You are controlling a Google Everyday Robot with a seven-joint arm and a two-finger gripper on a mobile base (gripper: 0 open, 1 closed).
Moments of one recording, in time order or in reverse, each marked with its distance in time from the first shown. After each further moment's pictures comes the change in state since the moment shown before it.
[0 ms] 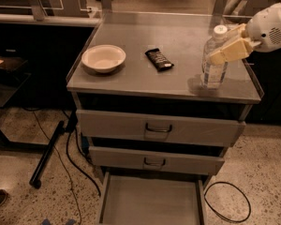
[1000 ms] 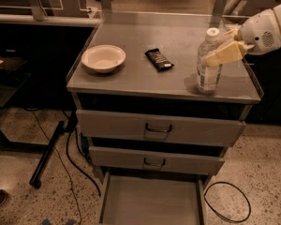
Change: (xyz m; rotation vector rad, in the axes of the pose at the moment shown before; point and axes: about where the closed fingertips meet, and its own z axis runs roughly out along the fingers) arm 0.007 -0.004 0.021 -0.085 -0.020 0.002
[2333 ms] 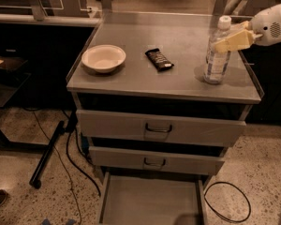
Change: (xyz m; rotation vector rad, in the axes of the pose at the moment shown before) arm 0.002 -0.062 -0.024 0.055 -0.112 0.100
